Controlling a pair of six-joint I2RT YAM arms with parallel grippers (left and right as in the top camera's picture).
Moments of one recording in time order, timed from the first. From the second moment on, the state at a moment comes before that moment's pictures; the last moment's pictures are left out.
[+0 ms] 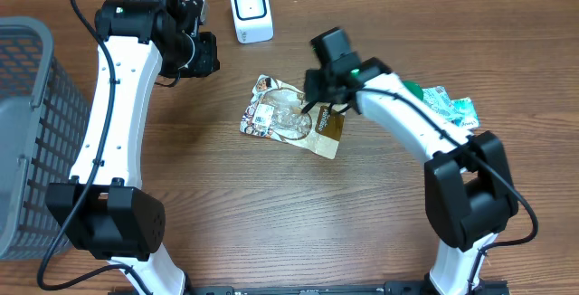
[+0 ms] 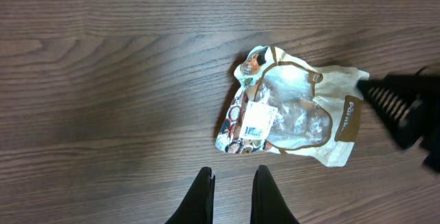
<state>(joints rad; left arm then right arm) -0.08 1.89 1.93 -1.27 0.21 -0.11 0.45 1.98 1.50 -0.58 -0.01 0.45</state>
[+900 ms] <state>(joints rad) -0.08 1.89 1.89 -1.25 0.21 -0.13 0.40 2.12 1.50 -0.83 -0.29 0.36</state>
